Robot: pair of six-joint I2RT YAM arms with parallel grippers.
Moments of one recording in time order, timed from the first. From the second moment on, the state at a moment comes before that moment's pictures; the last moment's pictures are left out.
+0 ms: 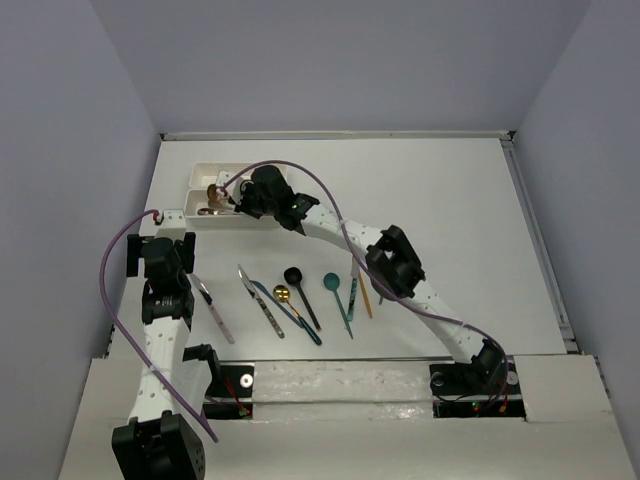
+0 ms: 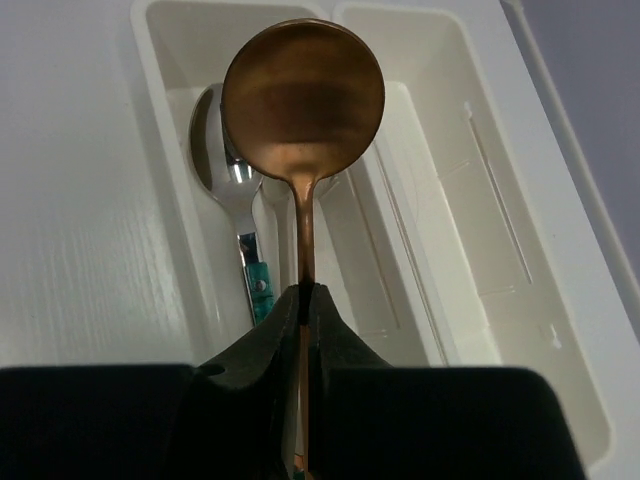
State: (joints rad) left arm 0.19 0.72 0.41 -0.06 -0.35 0.39; right arm 0.89 2.64 2.42 -0.11 -0.19 -0.50
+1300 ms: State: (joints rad) left arm 0.20 0.71 0.40 -0.07 -0.28 0.39; right arm 1.17 1.79 1.23 -0.42 0.15 0.39
